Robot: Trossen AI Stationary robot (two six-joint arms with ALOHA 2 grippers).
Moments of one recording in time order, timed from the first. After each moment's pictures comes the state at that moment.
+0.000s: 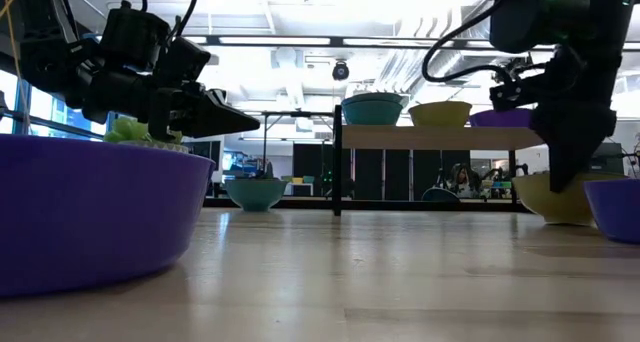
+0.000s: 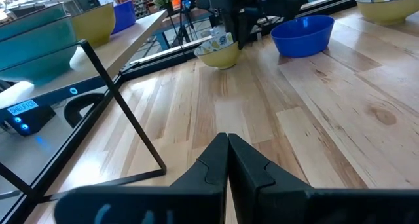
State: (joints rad) left arm 0.24 1.43 0.23 1.07 0.20 0.36; right arm 0.22 1.35 0.72 -0.92 0.30 0.91
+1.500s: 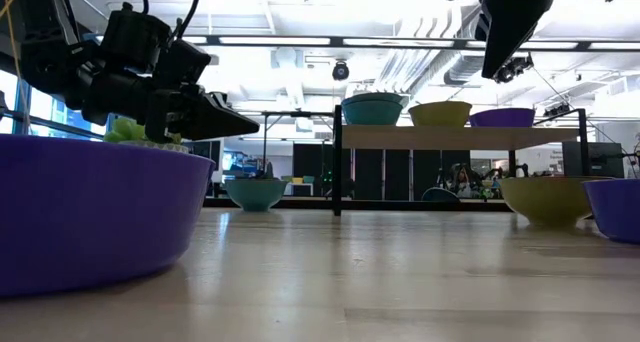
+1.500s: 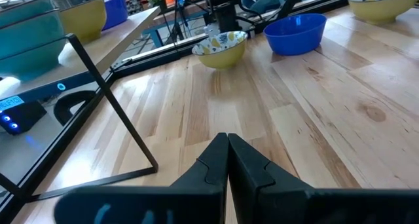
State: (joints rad) left arm 0.24 1.44 0.23 1.06 0.22 0.35; right arm 0.21 1.35 1.19 -1.08 0.19 0.54
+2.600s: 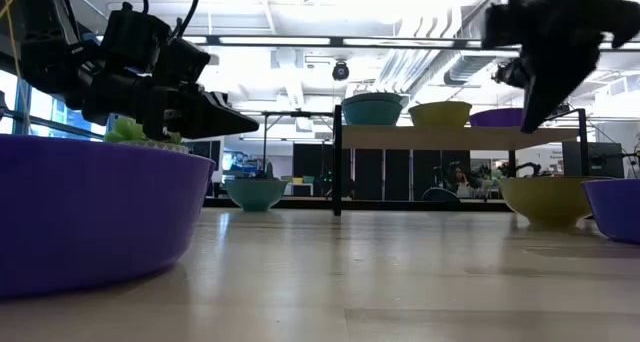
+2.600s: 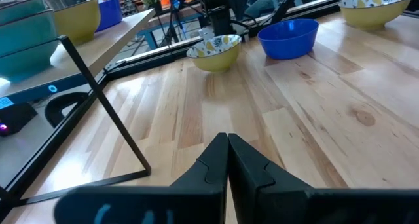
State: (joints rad) left arm 0.24 1.44 0.23 1.07 0.25 0.34; right arm 0.22 1.14 0.80 -0.85 0.19 0.53
